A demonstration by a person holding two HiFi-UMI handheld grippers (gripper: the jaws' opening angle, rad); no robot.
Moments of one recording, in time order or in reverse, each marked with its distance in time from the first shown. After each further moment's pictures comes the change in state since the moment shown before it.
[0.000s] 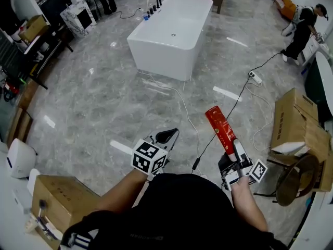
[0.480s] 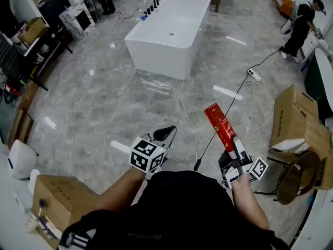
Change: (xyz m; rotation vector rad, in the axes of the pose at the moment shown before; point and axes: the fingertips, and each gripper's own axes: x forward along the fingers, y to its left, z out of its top) left arm 0.010 -0.014 0.004 0.020 0.005 0.019; right arm -0.015 -0.002 0.020 0.000 -0.004 0.005
